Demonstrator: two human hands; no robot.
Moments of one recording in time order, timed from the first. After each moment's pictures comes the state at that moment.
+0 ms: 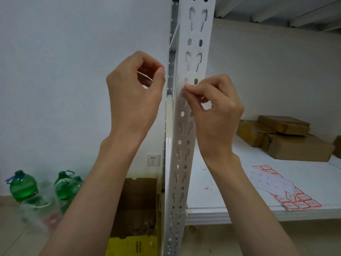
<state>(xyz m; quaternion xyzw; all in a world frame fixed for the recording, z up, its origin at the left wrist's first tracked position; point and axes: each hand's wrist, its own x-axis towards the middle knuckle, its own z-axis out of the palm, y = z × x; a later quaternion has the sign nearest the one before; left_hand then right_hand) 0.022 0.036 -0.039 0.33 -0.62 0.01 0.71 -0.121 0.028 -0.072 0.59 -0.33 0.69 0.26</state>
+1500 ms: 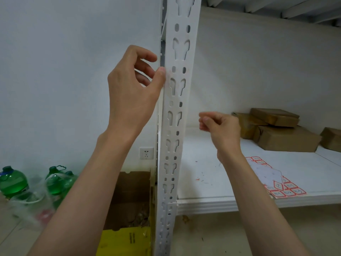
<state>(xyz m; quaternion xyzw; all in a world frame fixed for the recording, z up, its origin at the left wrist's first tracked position) 0.008 0.027 -0.052 0.33 -0.64 -0.03 0.69 -0.192 0.006 -0.121 0.49 -0.53 0.67 -0.17</state>
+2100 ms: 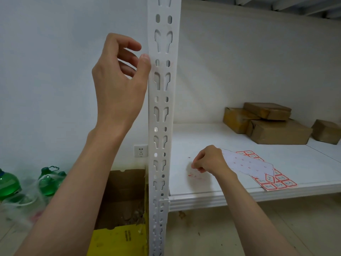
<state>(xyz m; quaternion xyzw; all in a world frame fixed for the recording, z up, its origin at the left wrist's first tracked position) -0.003 0.025 -0.049 0.32 -0.63 -0.02 0.71 -0.231 -0.010 -0.198 0.52 -0.76 0.31 -0.22</state>
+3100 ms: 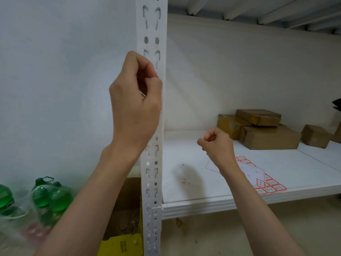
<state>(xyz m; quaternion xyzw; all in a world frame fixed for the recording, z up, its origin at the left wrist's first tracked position) -0.038 0.055 -0.048 0.23 -0.66 -0.03 0.72 -0.244 0.013 -0.152 0.50 -0.65 0.56 -0.12</state>
